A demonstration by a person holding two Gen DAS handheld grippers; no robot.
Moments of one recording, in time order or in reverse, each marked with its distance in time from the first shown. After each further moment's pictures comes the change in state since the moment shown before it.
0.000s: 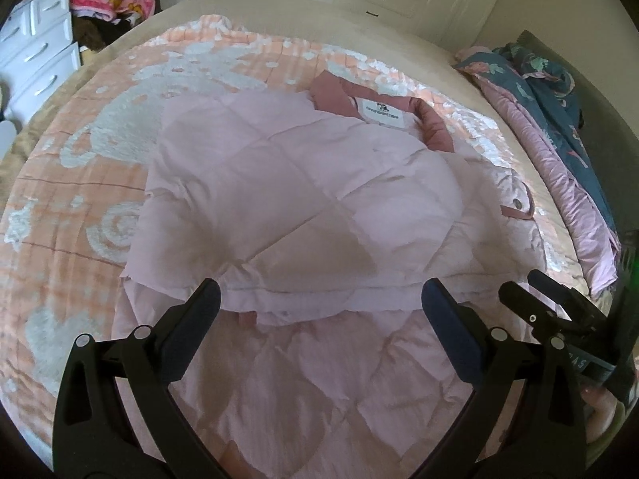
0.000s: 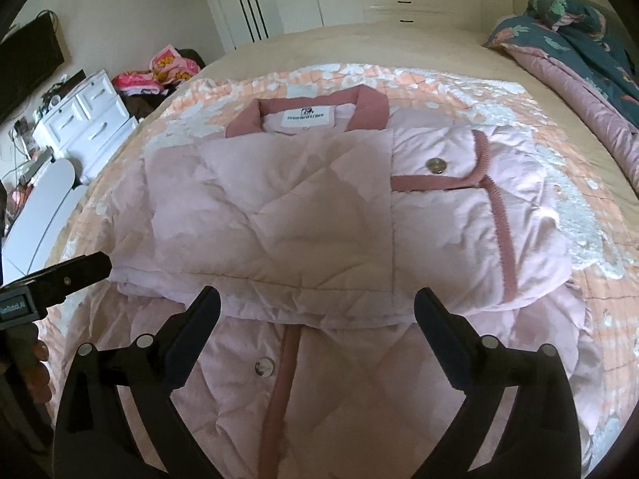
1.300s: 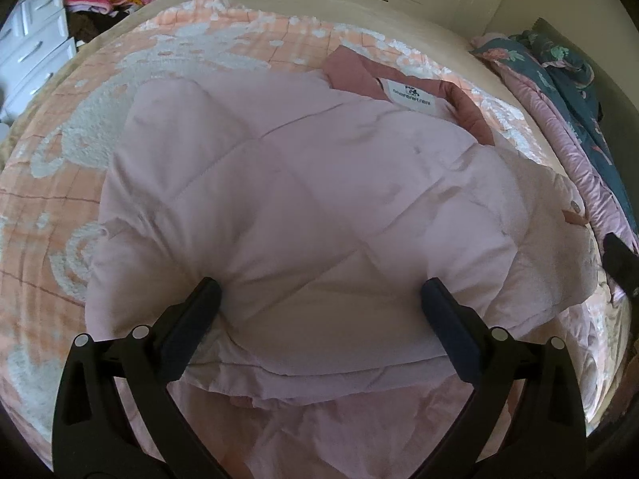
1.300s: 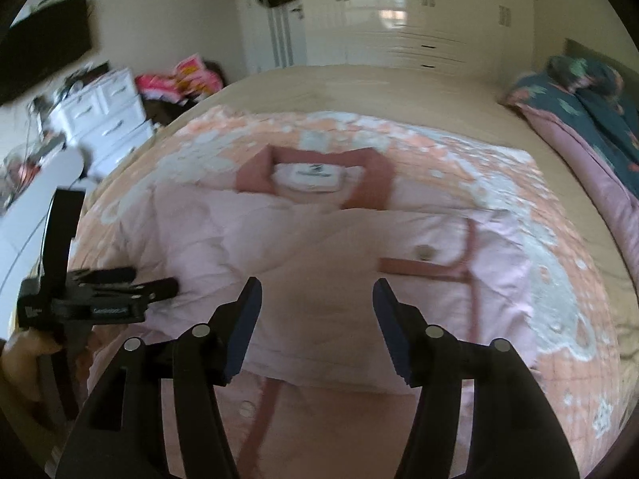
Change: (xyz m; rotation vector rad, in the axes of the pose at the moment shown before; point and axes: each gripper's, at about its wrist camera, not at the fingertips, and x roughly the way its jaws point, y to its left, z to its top) left arm 0.065 0.010 0.020 0.002 0.050 0.046; right arm -0.010 0.009 0.039 -0.171 -0.098 0.000
